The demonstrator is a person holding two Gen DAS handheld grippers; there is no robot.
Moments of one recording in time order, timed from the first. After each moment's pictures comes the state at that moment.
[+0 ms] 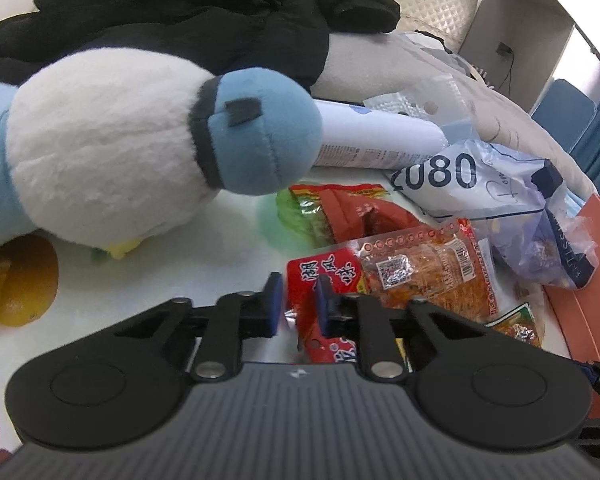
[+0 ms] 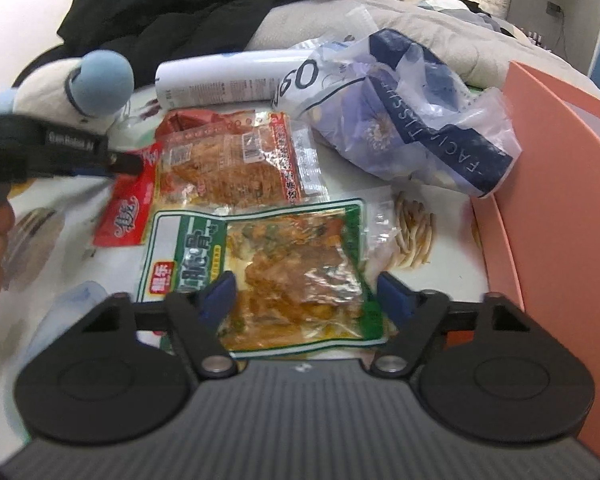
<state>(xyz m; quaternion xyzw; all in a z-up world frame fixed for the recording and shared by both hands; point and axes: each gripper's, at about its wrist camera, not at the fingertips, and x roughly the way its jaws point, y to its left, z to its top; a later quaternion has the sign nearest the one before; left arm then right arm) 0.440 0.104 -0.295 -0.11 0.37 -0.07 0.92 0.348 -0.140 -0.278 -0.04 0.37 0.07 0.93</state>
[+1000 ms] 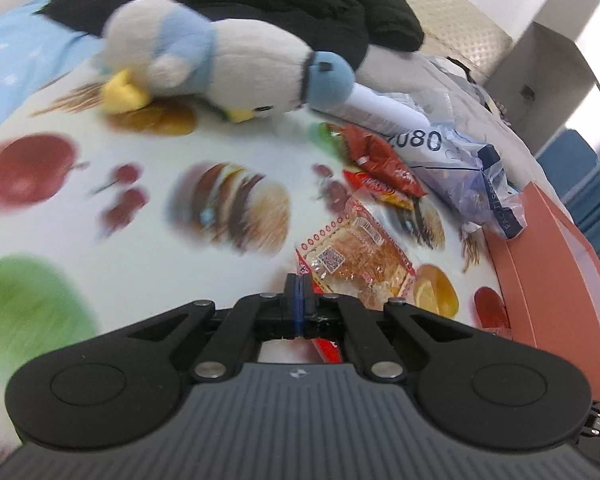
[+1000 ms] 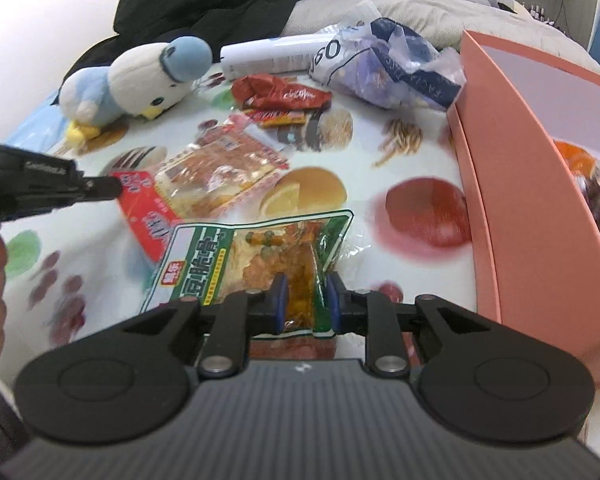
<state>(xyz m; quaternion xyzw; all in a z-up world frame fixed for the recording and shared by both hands) 0.242 0.137 -0.261 -0.21 0.38 -0.02 0.90 0.212 -0.148 -0.246 0.00 0.40 0.11 0.91</state>
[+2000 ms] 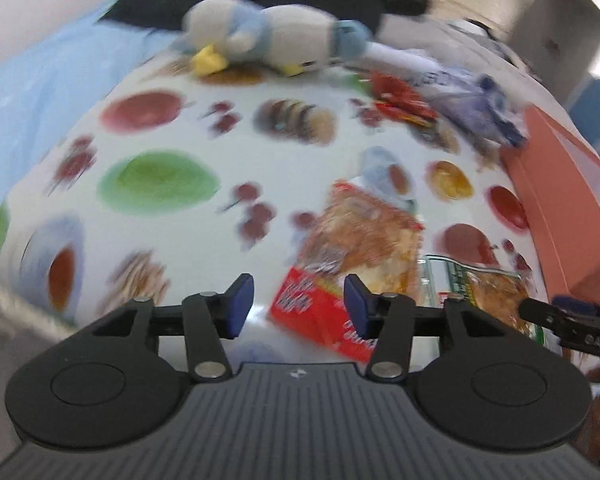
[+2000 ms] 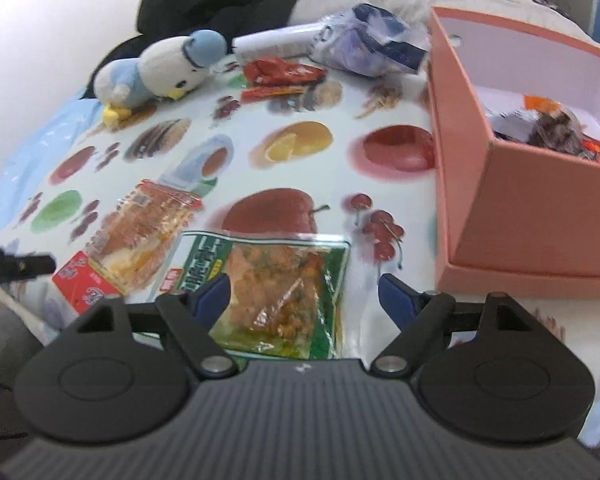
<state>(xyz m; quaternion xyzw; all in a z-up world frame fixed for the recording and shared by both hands) 0.105 0.119 -0.234 -0.12 0.42 0.02 0.90 0.142 -0.190 -0.247 0.02 0.40 0.14 0.90</state>
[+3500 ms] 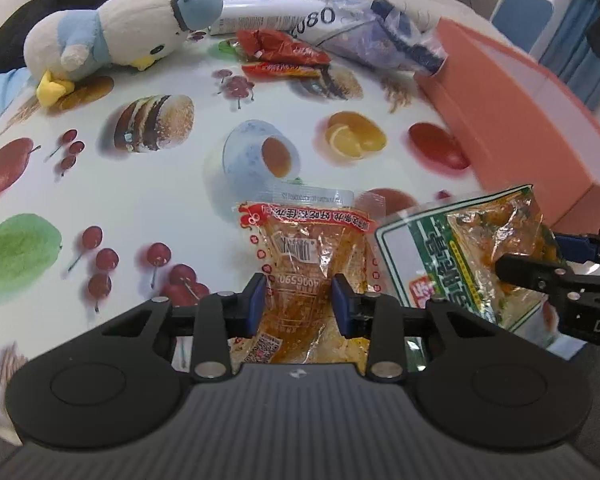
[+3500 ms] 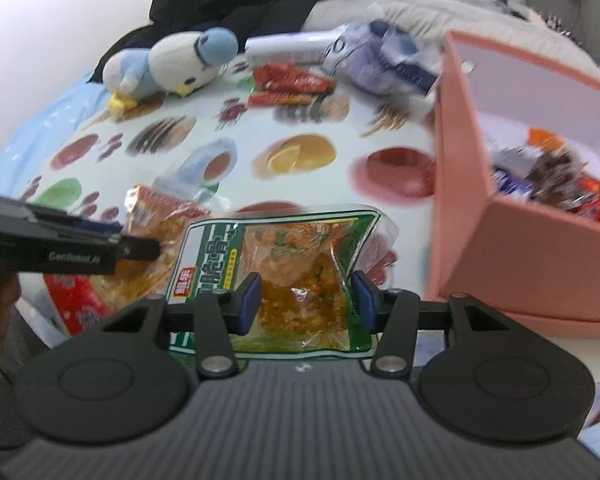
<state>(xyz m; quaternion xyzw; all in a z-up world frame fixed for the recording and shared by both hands) 0.168 0.039 -0.245 -0.04 0.46 -0.09 0.88 0.142 -0.187 -0.228 -0.02 0.40 0.14 0.91</state>
